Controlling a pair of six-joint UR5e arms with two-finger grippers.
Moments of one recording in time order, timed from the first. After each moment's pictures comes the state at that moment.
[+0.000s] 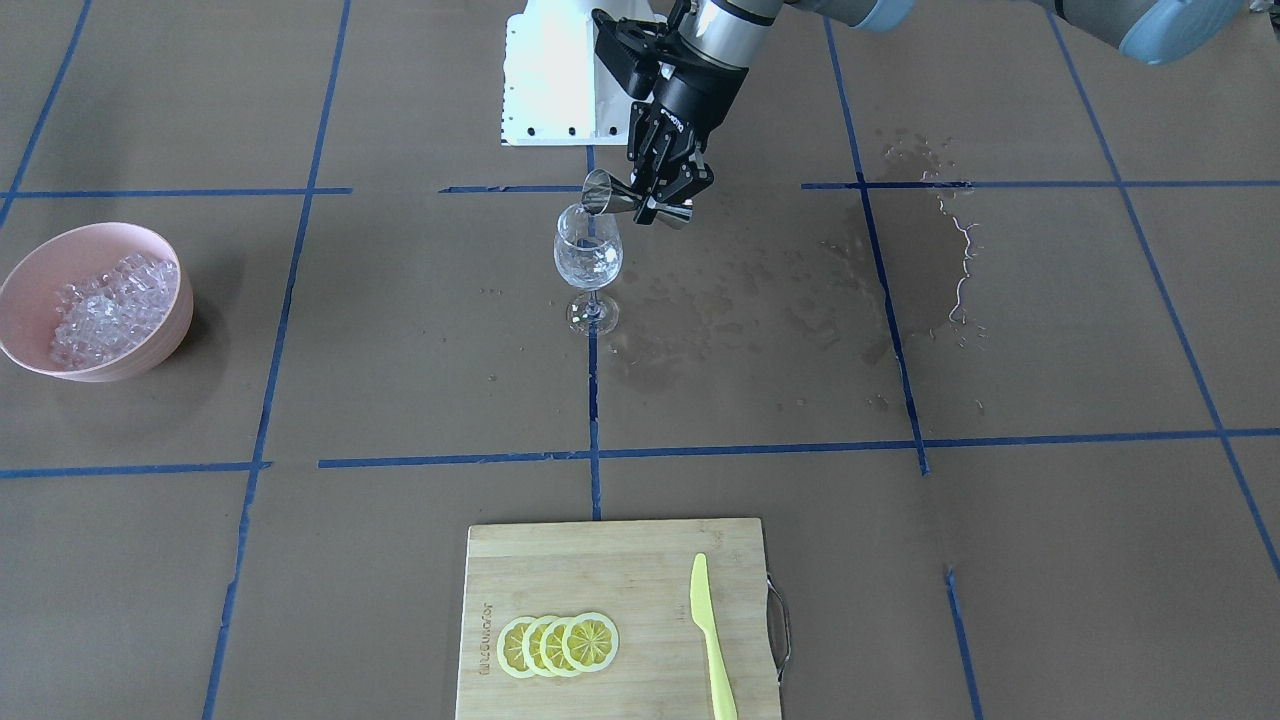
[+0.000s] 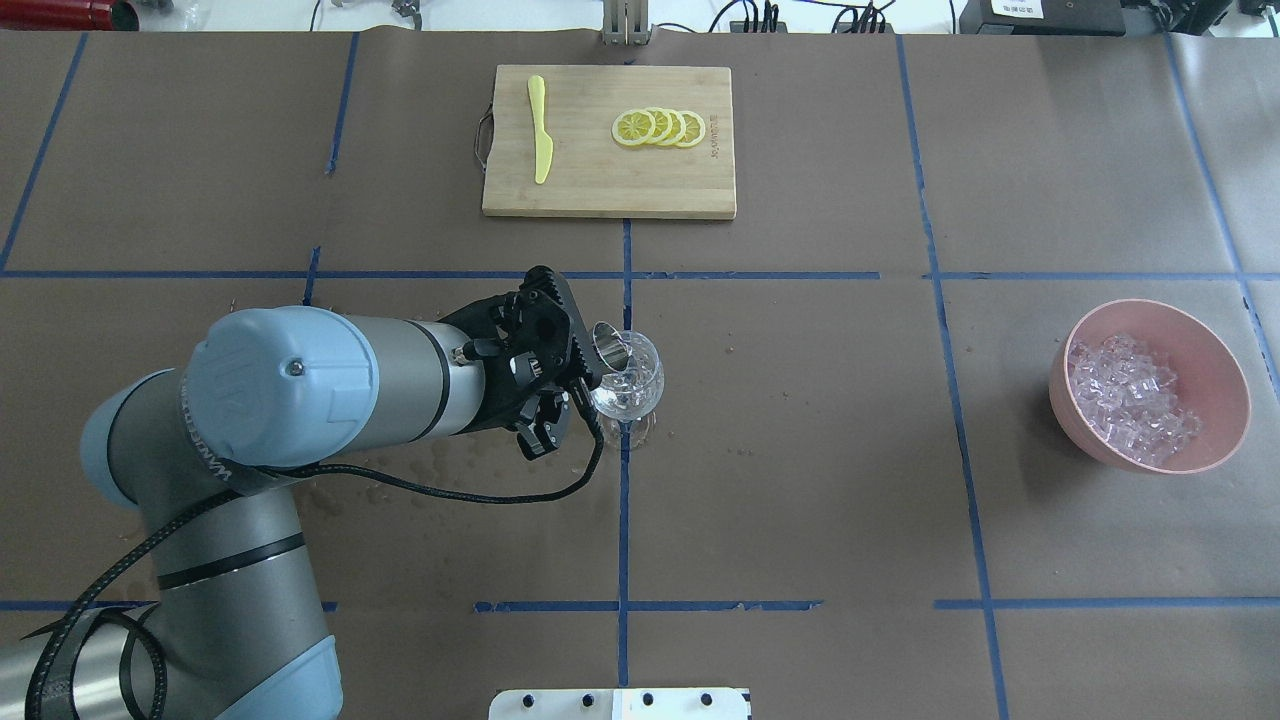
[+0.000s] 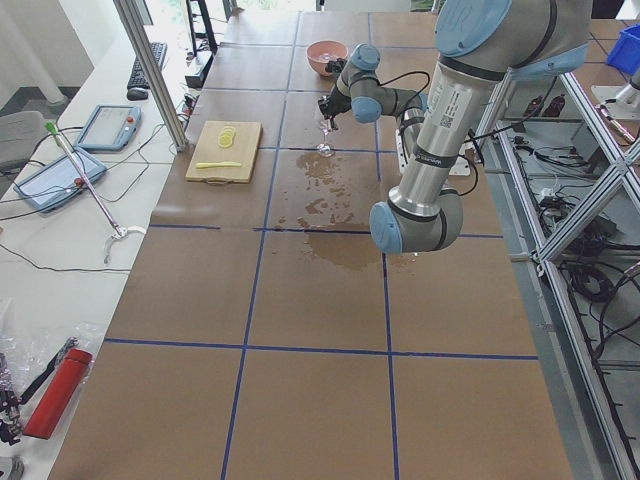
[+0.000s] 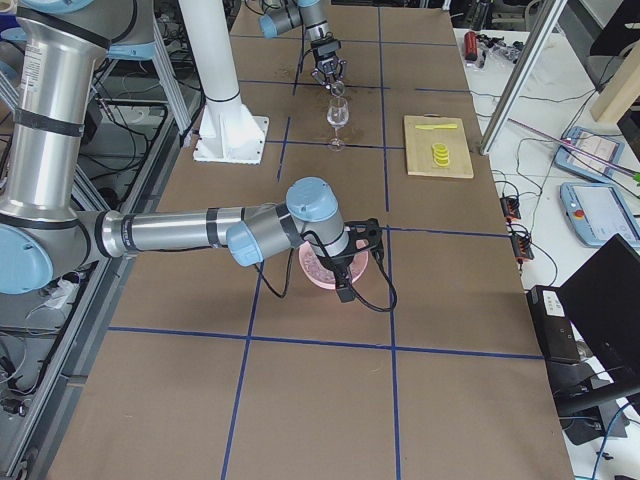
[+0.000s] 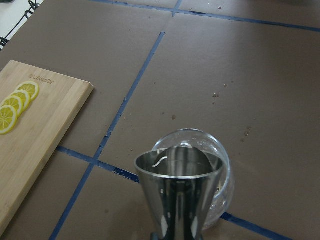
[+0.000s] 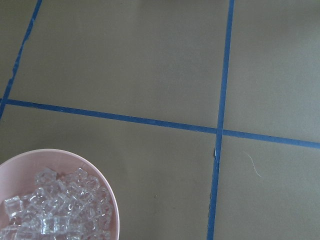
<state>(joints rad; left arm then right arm) -0.43 -2.11 -2.02 -1.79 -1.62 -0.10 1.50 -1.82 1.92 -1.21 2.31 0.24</state>
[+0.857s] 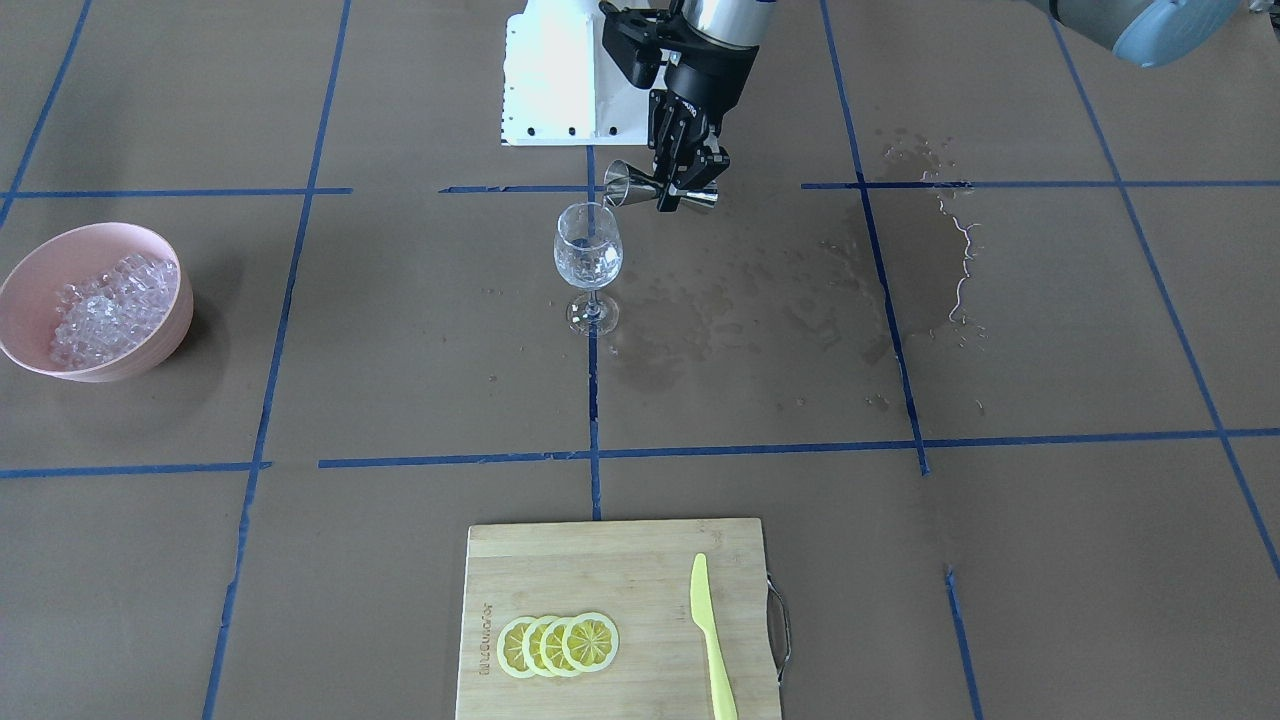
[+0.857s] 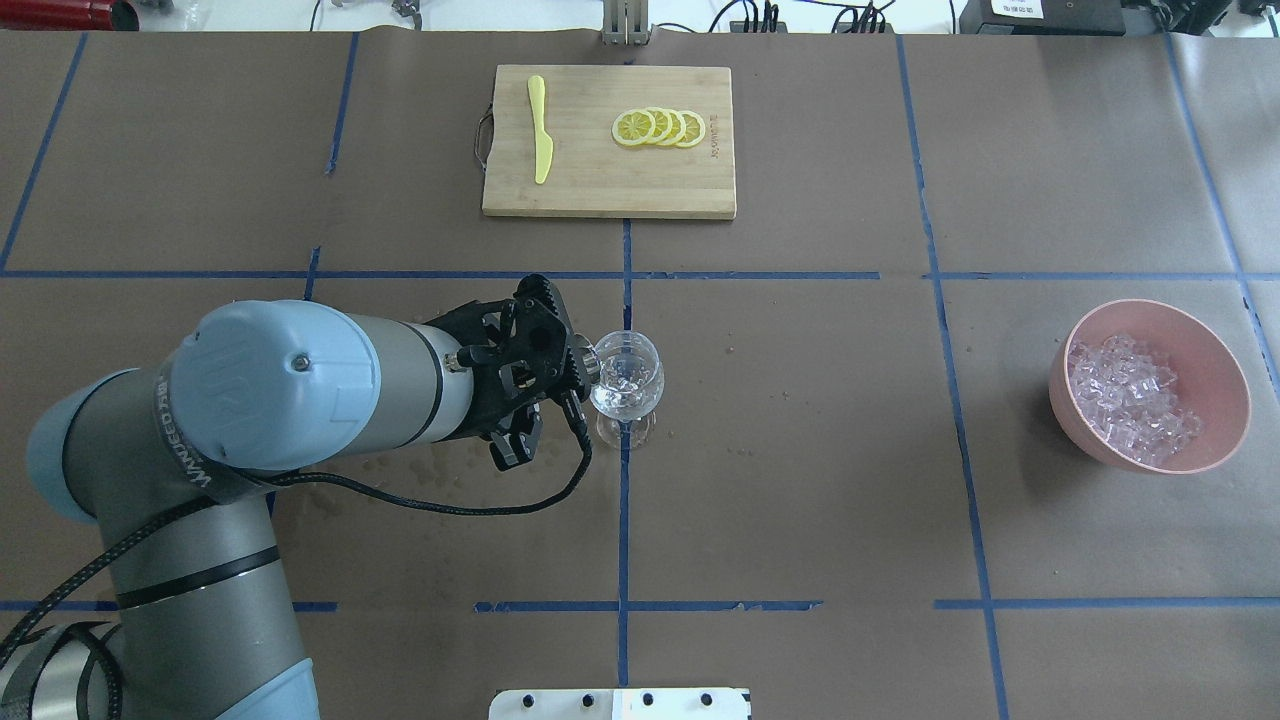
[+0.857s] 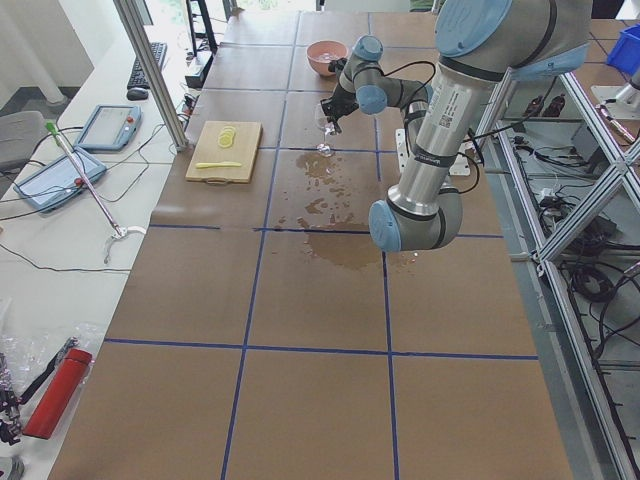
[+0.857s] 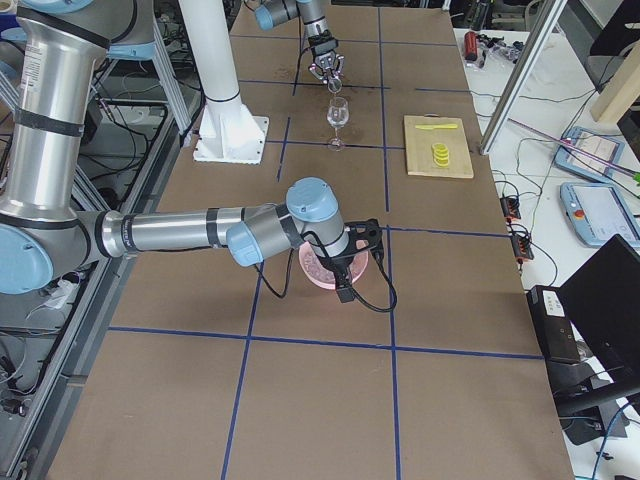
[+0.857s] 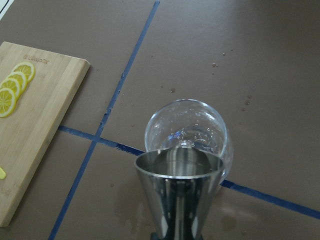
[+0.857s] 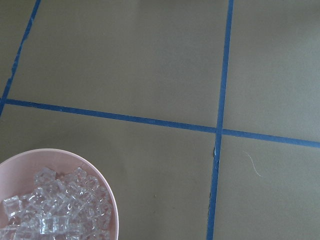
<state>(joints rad) -0.42 -2.13 -2.09 -1.57 -1.62 -0.06 1.50 -1.82 1.92 -1.21 2.31 0.24</state>
